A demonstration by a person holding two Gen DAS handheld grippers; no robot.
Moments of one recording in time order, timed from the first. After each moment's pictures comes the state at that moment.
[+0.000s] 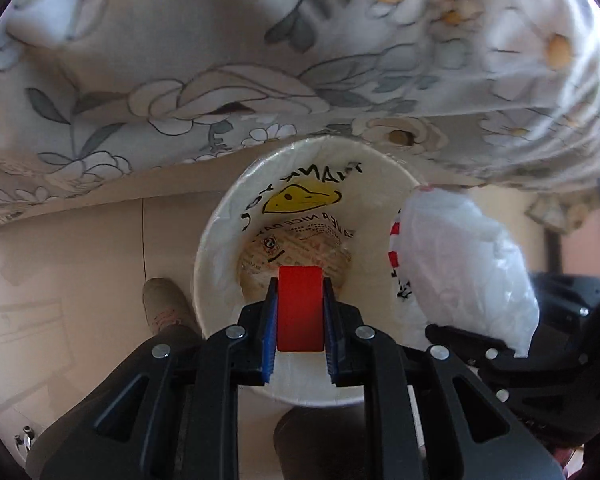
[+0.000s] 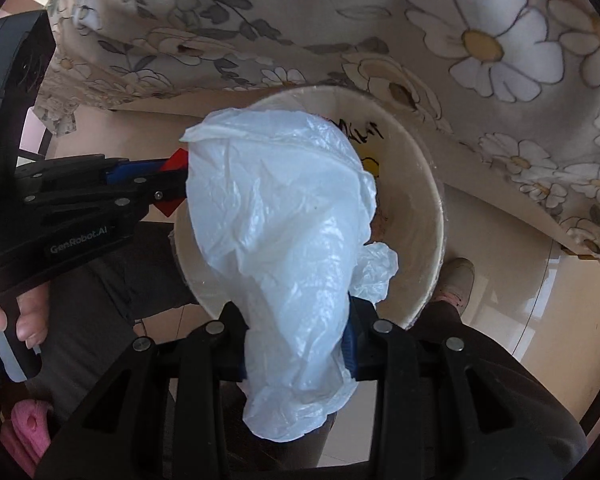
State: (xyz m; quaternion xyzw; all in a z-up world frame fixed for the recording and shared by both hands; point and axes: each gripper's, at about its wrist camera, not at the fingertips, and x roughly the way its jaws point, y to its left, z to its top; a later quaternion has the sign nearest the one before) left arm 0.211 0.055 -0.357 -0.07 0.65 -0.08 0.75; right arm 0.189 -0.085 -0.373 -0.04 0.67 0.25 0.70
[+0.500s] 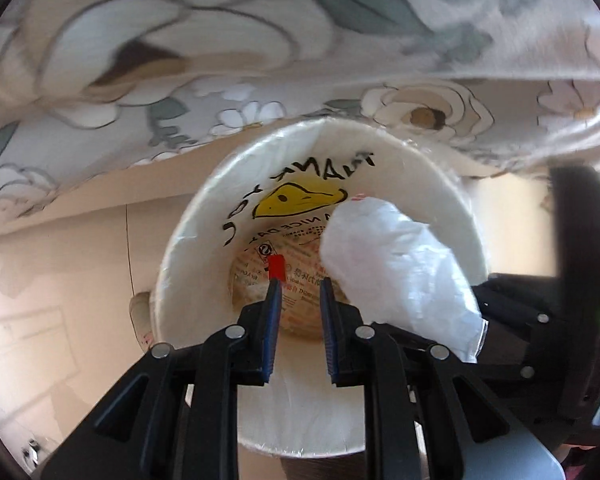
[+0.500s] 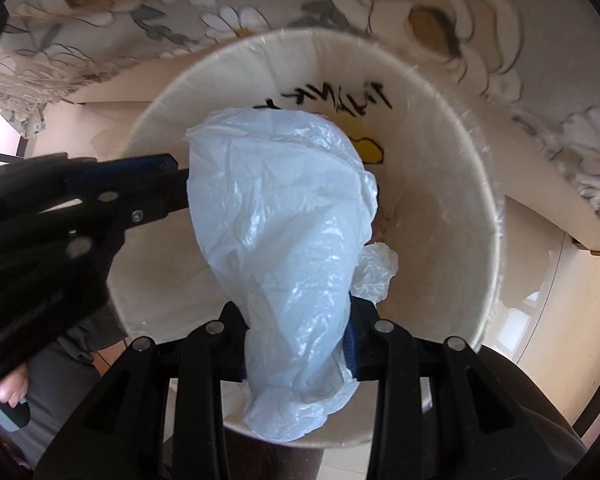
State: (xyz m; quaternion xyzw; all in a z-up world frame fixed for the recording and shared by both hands) left arm 0.234 0.033 -0.404 -0.05 0.65 -0.10 0.75; right arm 0.213 -0.053 -0.449 -0.06 0.69 0.22 0.68
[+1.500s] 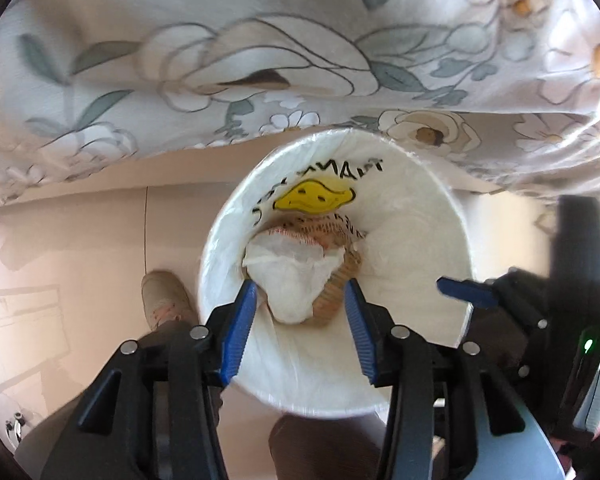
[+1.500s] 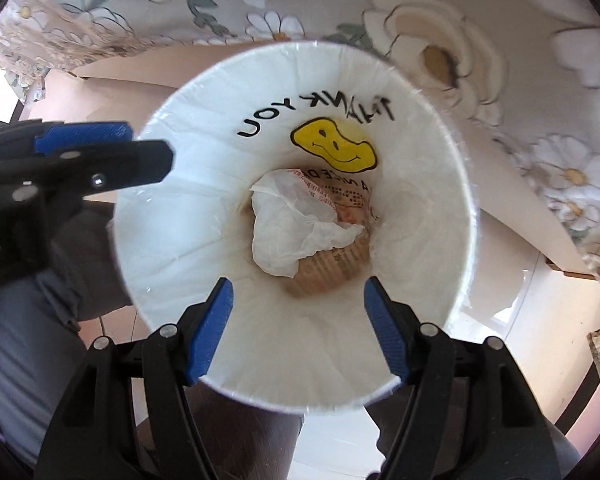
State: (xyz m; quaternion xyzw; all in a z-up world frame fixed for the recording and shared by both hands) left arm 0.213 0.067 -0.367 -0.09 0.65 -0.07 0.75; right arm 0.187 -0.058 -0.414 -0.12 0.66 0.23 0.70
